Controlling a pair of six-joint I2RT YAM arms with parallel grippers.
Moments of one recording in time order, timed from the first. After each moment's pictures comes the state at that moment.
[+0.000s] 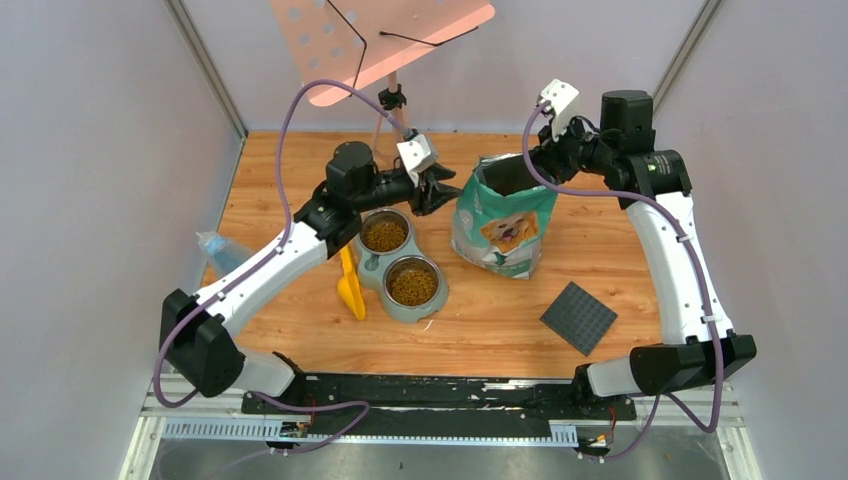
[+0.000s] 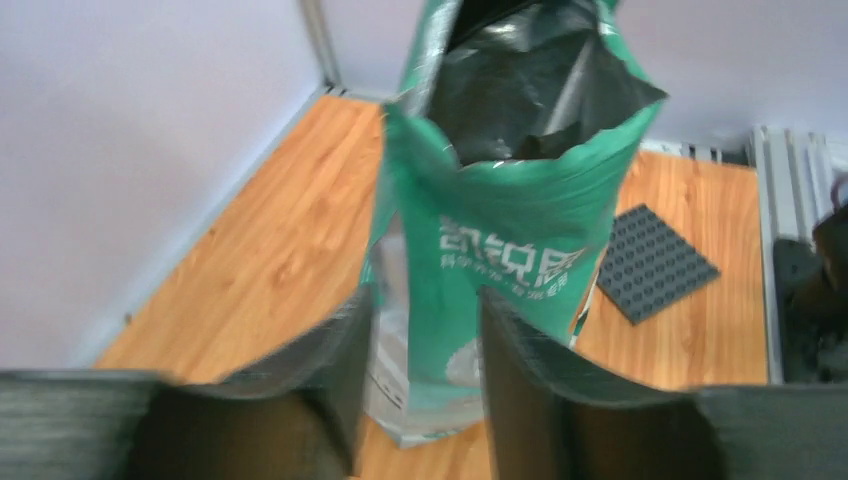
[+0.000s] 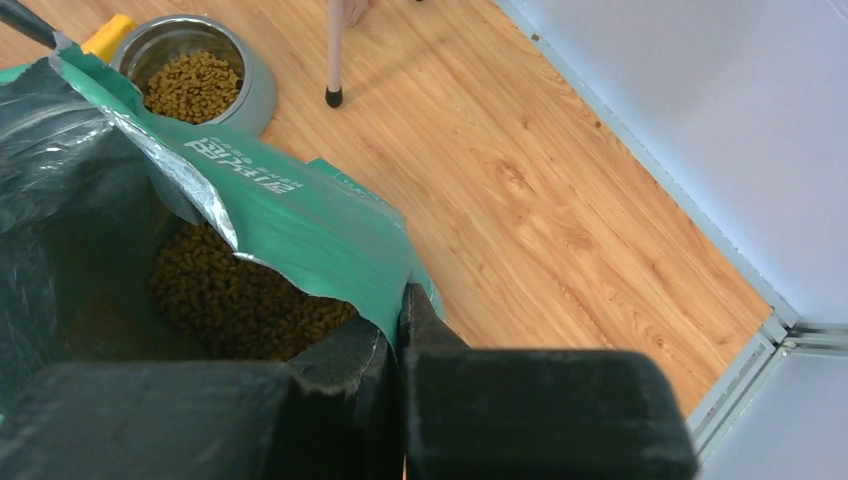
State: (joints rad) left arm -0.63 1.36 1.21 0.13 0.52 0.11; right arm 0.17 1.40 1.73 -0.86 -0.46 -0.48
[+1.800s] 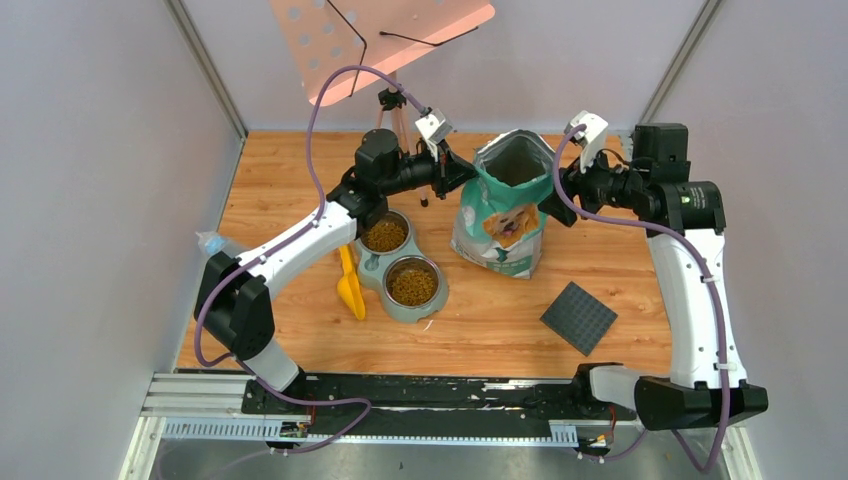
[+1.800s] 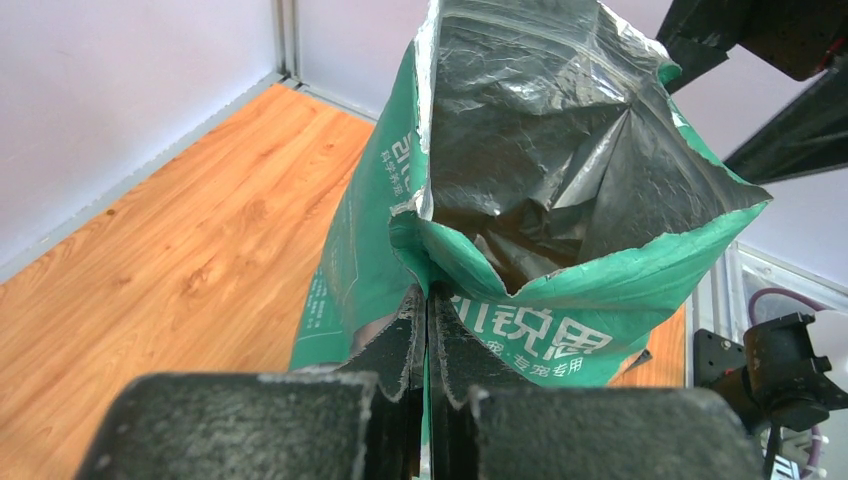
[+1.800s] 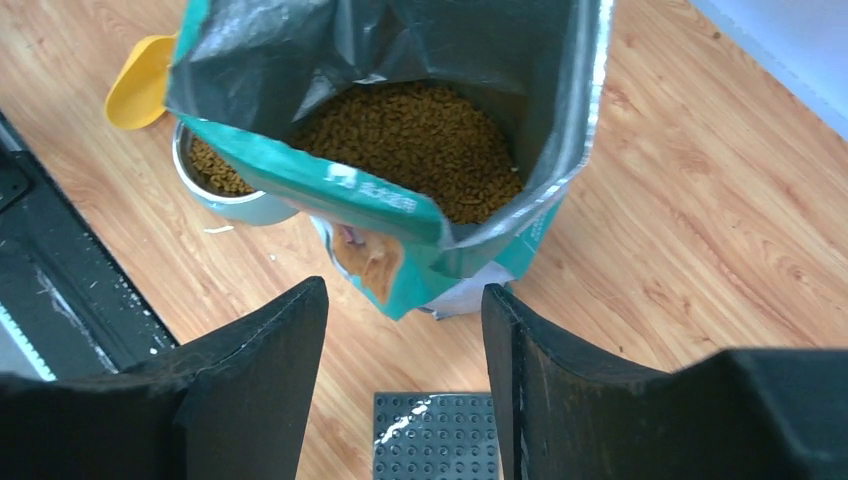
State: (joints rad) left arm -0.63 1.62 1.35 0.27 0.58 -0.19; right arm 0.06 1.23 1.62 -1.08 -0.65 -0.46
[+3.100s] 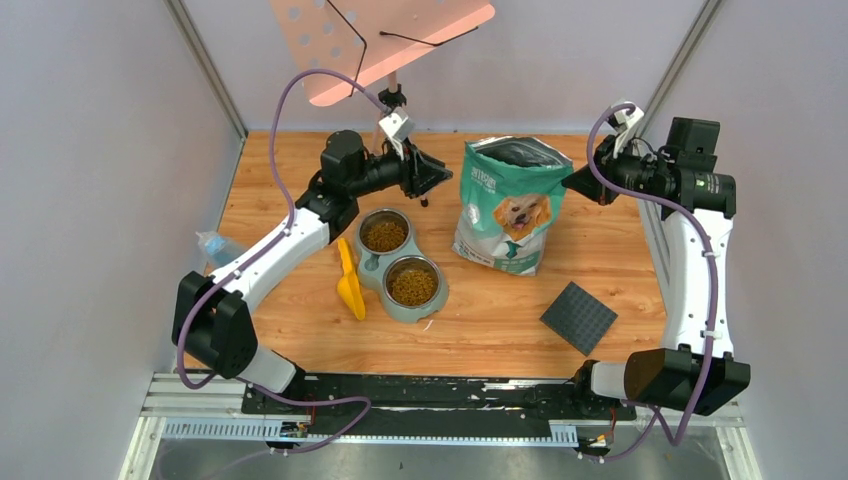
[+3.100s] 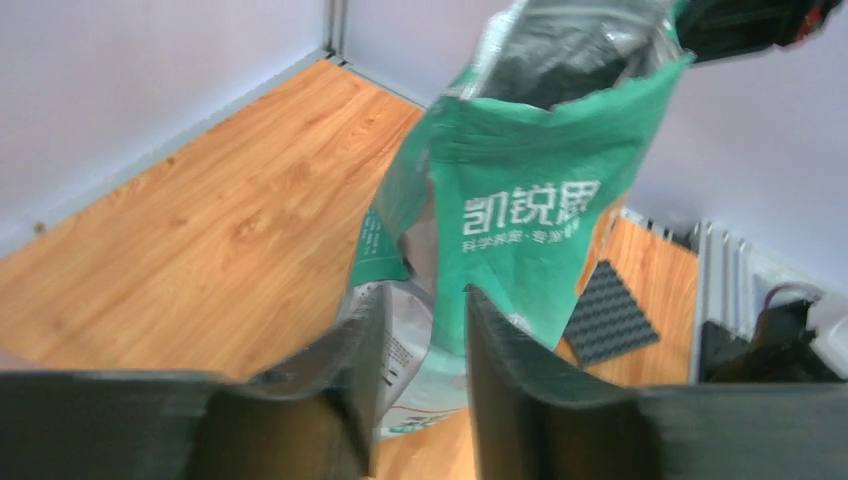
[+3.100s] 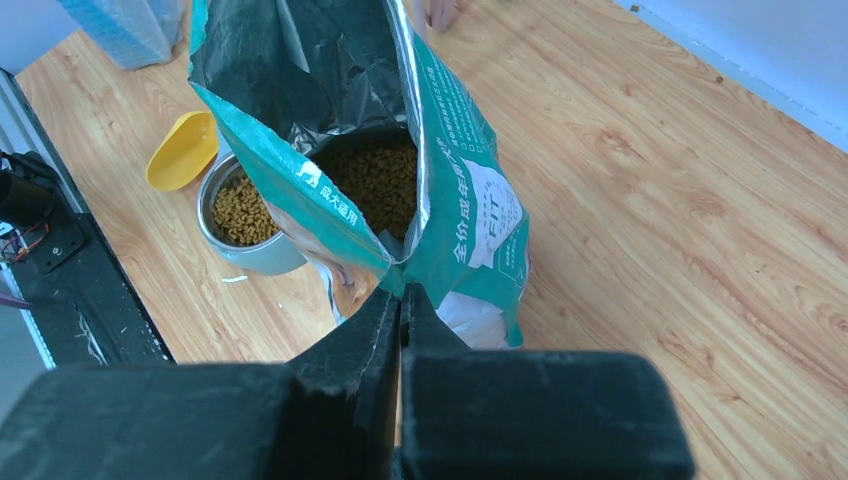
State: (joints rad) left arm -0.51 1.49 1.23 0.23 0.60 -0.22; right arm -0.21 1.31 1.57 -0.95 -0.98 -0.47
